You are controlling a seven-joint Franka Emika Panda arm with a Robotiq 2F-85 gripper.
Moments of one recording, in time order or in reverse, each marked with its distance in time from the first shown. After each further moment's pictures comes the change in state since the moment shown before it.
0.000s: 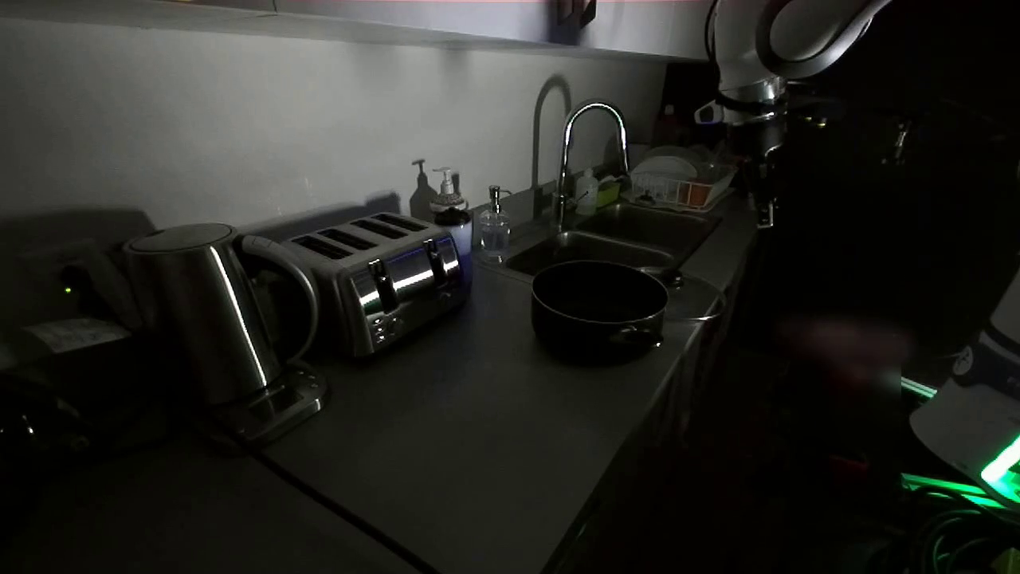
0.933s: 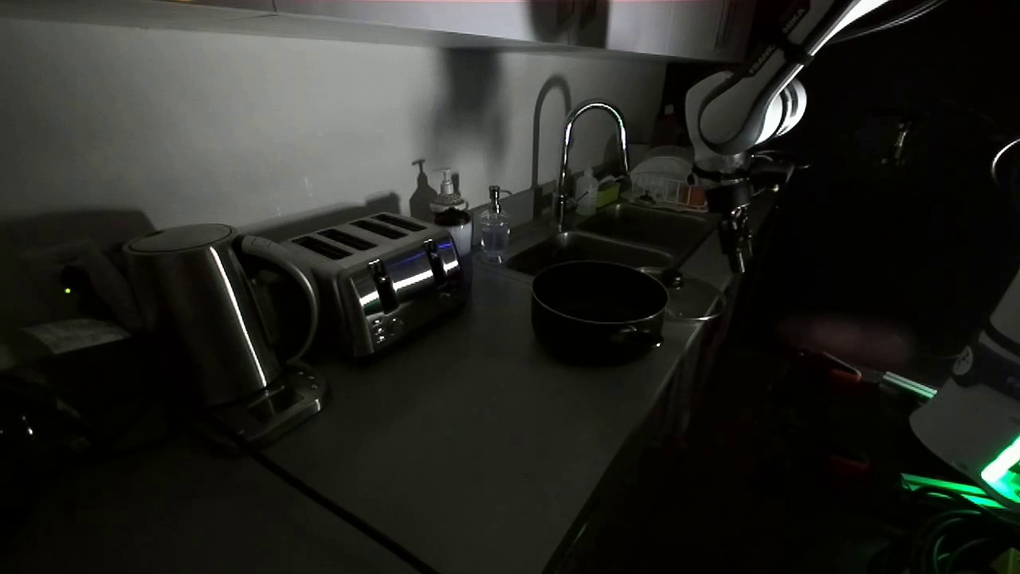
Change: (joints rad) arm -0.108 0.456 -0.053 0.171 0.147 0.156 0.027
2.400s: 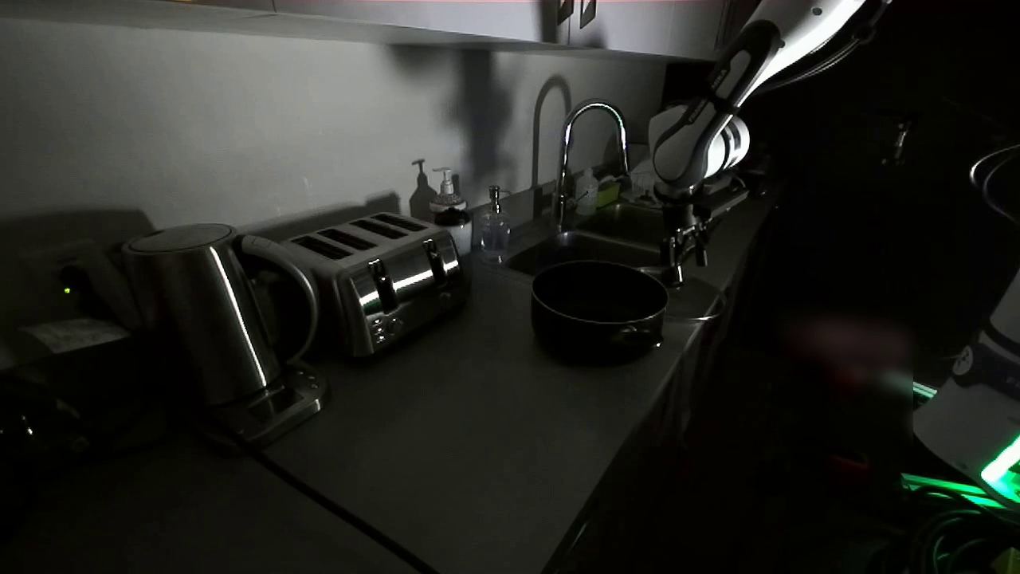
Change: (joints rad) arm -0.018 0.309 0.030 0.253 0.061 0.182 0.307
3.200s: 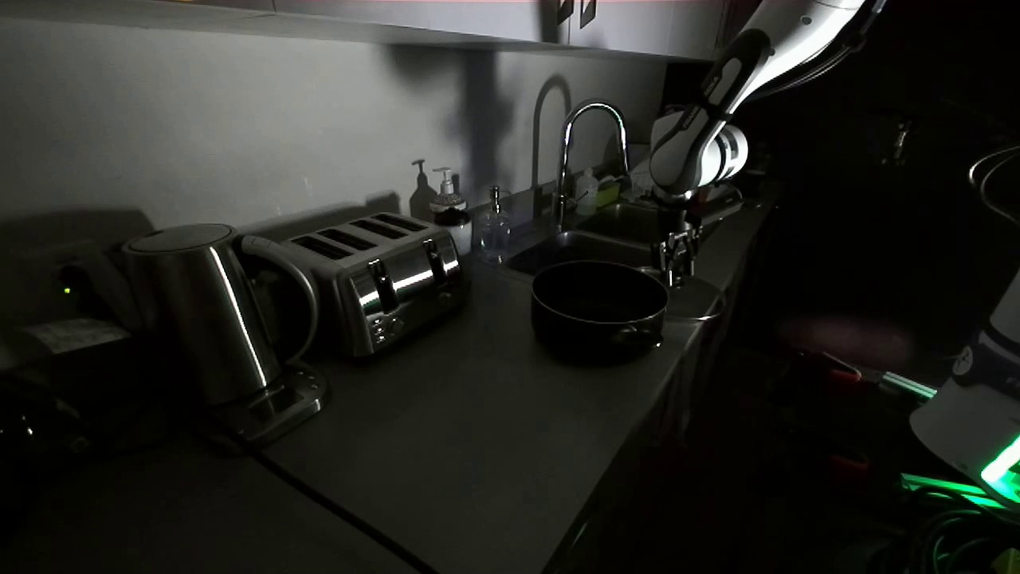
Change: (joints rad) arm -0.017 0.031 0.020 -0.001 0.089 0.108 0.000
